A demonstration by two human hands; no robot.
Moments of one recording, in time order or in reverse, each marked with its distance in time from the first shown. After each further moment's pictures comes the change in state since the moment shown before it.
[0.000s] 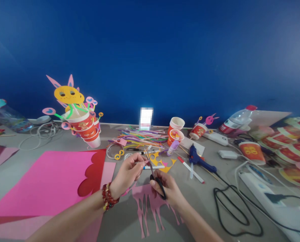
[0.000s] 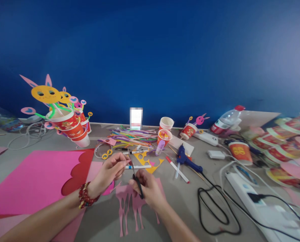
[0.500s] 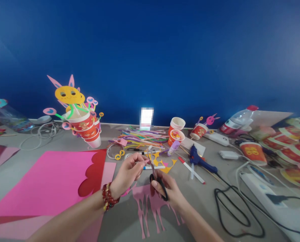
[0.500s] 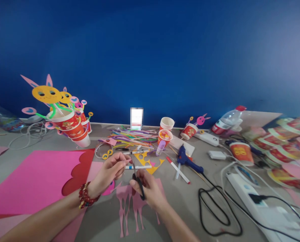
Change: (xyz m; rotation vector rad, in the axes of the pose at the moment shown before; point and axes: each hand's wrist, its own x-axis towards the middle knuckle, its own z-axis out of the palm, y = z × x) left_hand 0.001 0.002 -0.001 -0.008 0.005 0.006; right_hand -0.004 -0.007 -0.001 -0.074 -0.017 -0.039
